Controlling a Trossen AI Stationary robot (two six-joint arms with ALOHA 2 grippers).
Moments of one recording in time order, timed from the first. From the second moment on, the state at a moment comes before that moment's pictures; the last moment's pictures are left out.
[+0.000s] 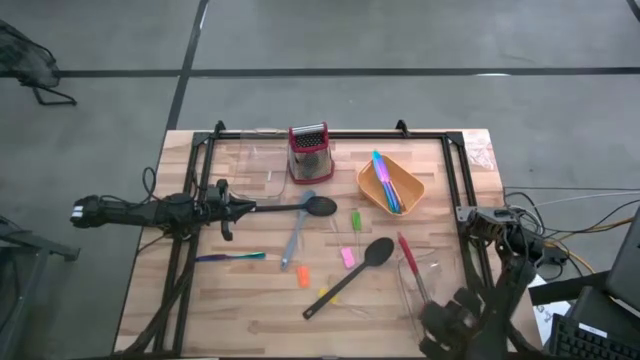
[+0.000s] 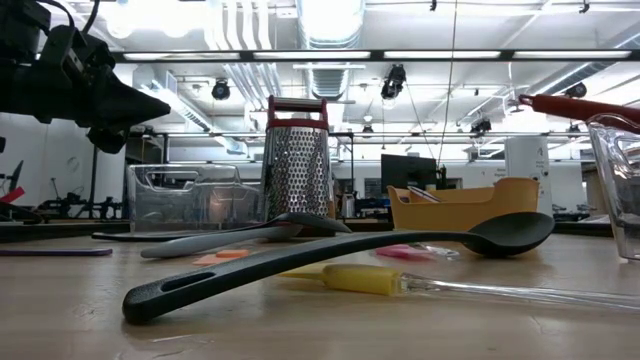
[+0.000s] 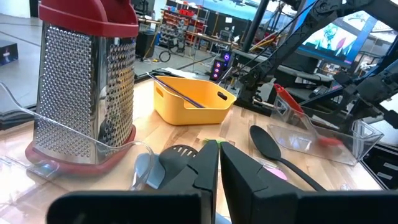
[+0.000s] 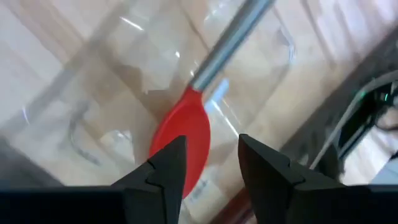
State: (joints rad) left arm -0.06 0.16 0.01 0.07 -0.30 -0.29; right arm 1.05 2.01 1.67 -1.57 0.13 1.74
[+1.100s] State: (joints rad) left arm -0.06 0.16 0.01 0.07 -0.30 -0.29; right arm 0.55 2.01 1.76 -1.19 0.47 0.42
